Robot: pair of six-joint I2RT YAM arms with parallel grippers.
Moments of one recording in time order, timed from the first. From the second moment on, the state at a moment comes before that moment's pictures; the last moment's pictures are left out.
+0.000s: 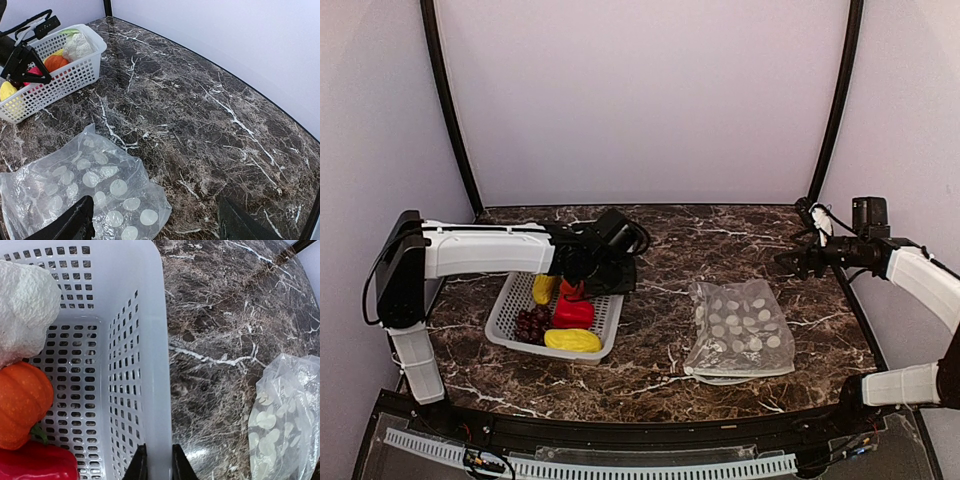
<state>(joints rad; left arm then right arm) -0.92 1.85 1.41 -0.55 -0.24 -0.82 -0.01 1.13 0.79 -0.34 -0.75 -0.52</state>
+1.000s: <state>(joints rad) -1.03 1.78 1.40 -0.27 -0.09 -0.52 0.77 0.97 0.67 -0.86 -0.40 -0.81</state>
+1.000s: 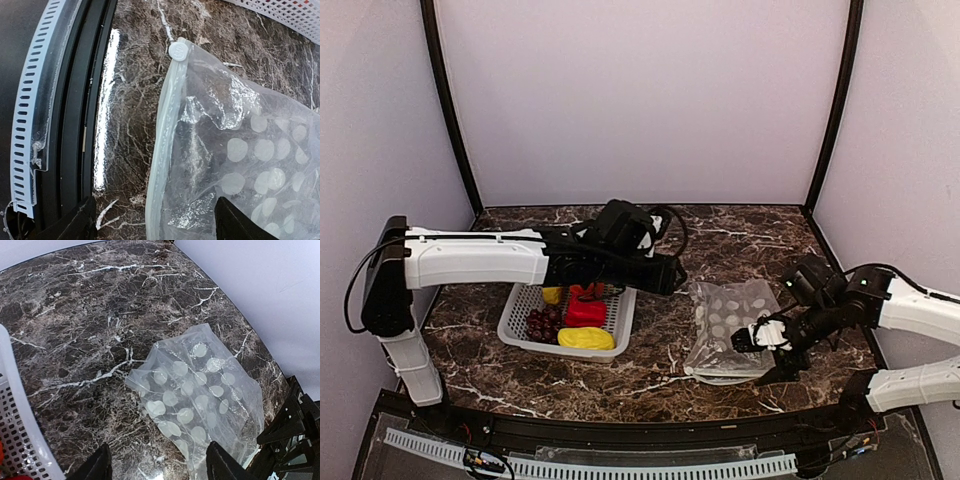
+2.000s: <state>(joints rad) -1.05 1.75 1.36 -0.33 -0.28 -0.66 0.97 1.12 0.54 -0.33 0.48 -0.74</state>
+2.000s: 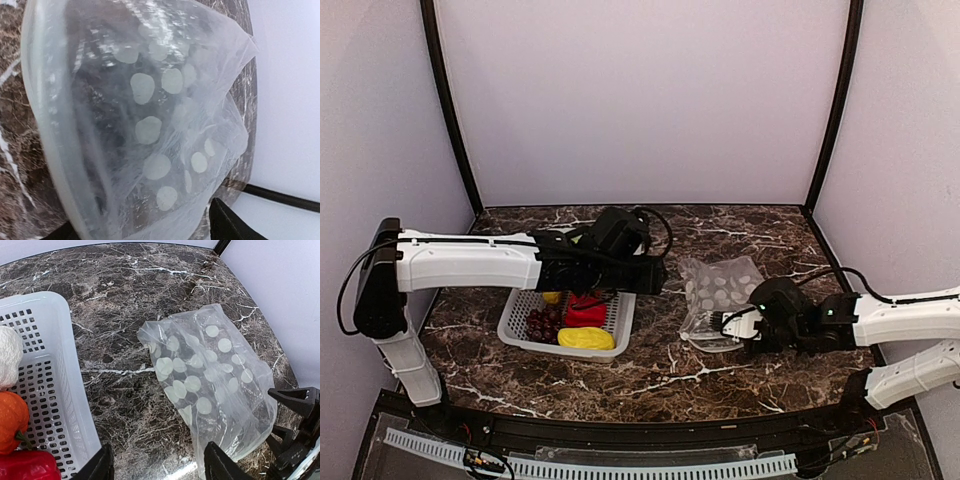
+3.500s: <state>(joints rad) -1.05 1.24 0.97 -0.28 -0.44 -0.38 0.41 1.44 1.33 -0.50 0.10 -0.52</state>
